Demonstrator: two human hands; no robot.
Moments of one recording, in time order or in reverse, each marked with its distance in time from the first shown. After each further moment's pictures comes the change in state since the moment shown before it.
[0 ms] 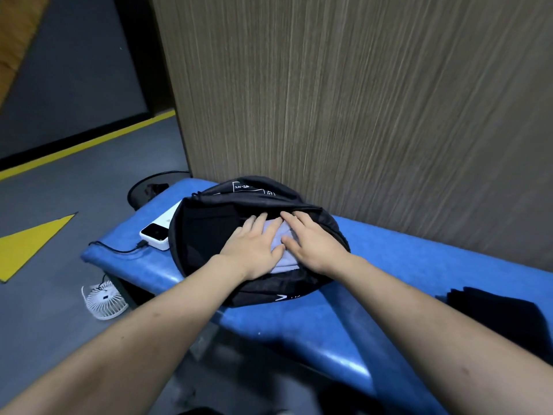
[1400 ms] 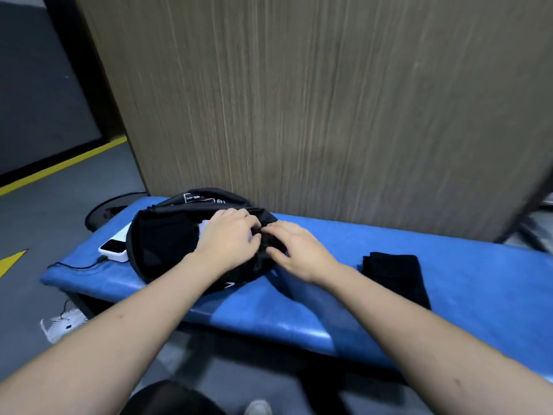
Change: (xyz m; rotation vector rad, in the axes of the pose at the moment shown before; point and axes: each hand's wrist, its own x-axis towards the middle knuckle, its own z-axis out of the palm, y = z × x) left_hand -0.042 0.084 -0.061 0.024 0.349 0.217; right_hand -0.121 0.012 -0.056 -0.021 0.204 -0.116
